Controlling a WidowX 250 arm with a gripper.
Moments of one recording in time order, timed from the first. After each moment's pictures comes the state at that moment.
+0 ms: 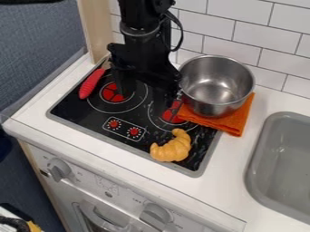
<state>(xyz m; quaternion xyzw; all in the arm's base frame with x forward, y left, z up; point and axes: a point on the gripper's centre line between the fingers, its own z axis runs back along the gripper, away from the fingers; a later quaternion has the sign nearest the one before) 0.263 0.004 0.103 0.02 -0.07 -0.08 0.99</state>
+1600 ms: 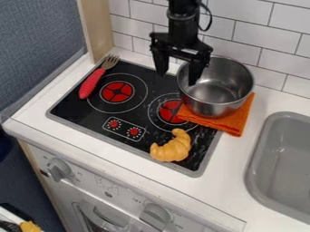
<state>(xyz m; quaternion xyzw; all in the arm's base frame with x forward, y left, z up) 0.386 0.017 0.051 0.01 -0.04 0.00 1.00</state>
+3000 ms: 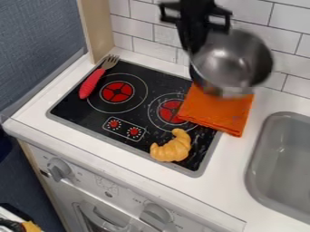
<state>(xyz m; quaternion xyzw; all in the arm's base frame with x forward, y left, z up) 0.374 -0.009 0.131 -0.03 -0.12 0.00 0.99</state>
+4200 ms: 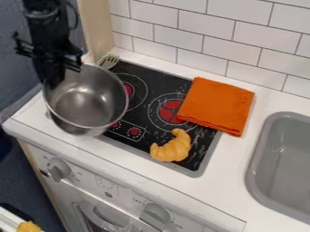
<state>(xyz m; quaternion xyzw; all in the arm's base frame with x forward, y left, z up) 0.250 0.153 0.085 0.06 0.00 0.08 1.00</state>
